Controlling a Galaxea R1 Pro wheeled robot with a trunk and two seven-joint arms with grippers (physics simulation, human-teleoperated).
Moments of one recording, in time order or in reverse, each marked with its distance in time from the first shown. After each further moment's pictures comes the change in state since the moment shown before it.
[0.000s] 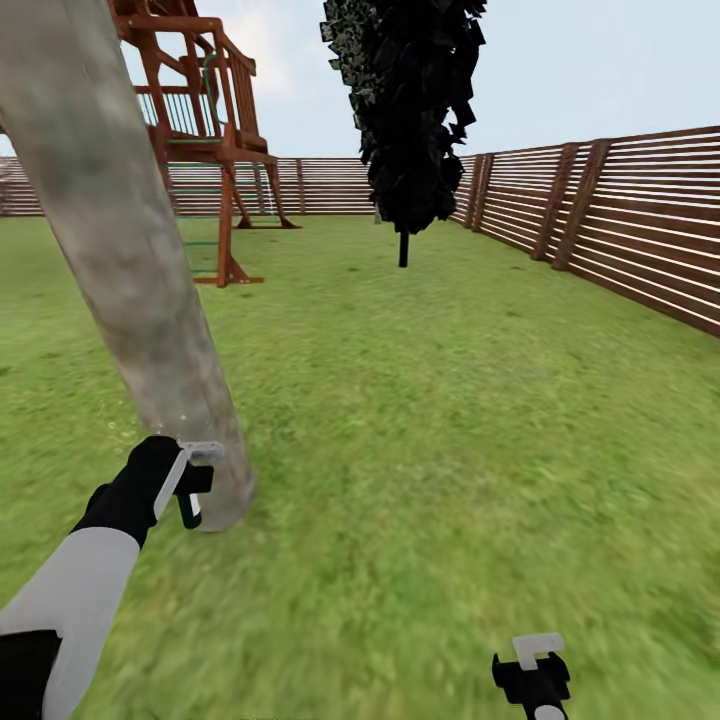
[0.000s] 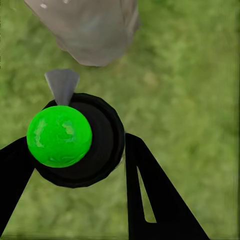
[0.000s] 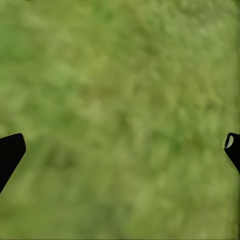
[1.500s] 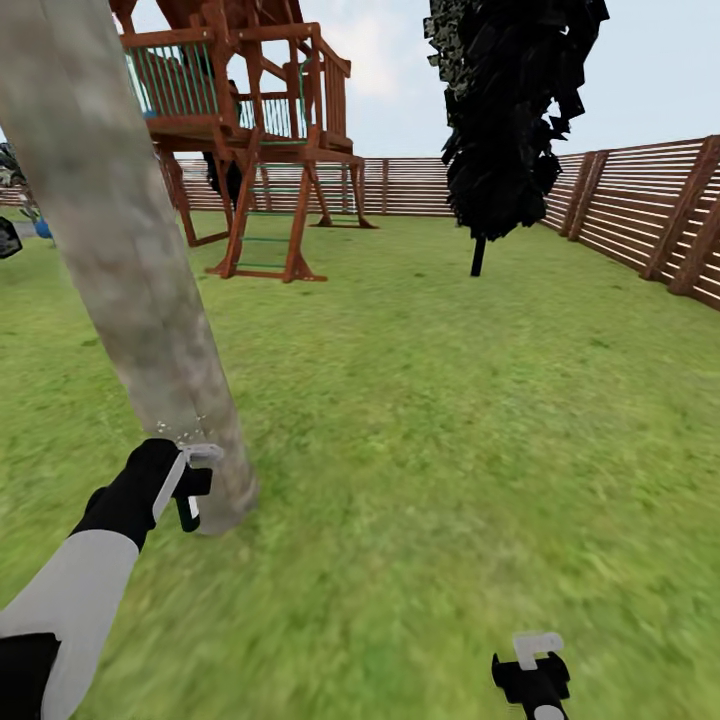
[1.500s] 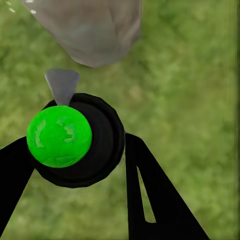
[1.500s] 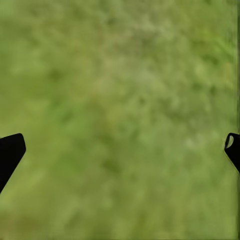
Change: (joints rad) left arm 0.008 0.001 0.008 0.001 0.000 -0.003 0.003; right arm 0.000 0.000 0.000 -0.001 0.000 0.000 0.000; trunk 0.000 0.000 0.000
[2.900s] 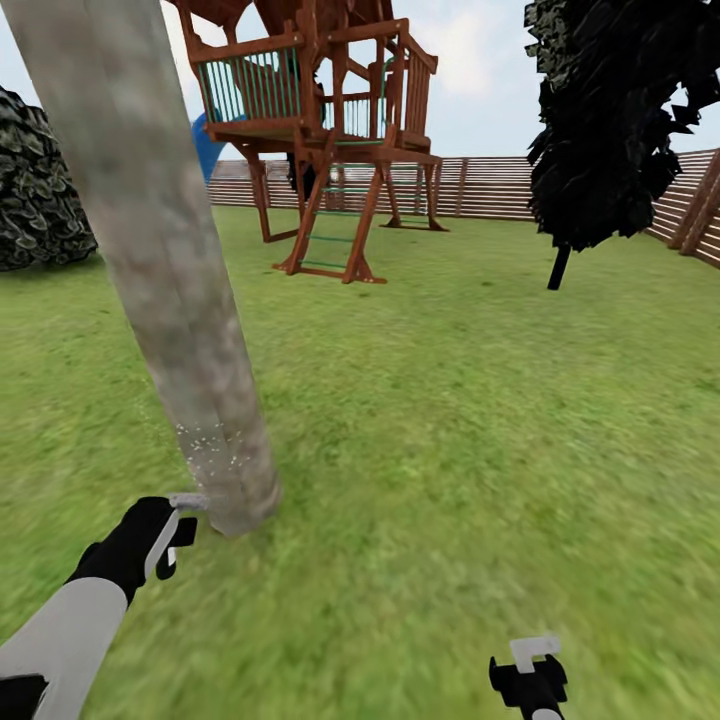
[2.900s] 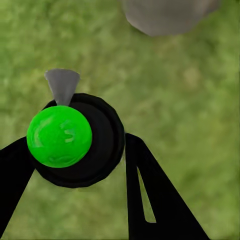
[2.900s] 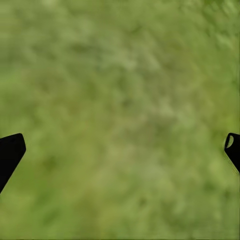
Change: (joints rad) left arm 0.119 0.019 0.014 0.155 0.002 -0.239 0.102; right arm 0.006 0.008 0.001 0.001 0.003 -0.002 0.002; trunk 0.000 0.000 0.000
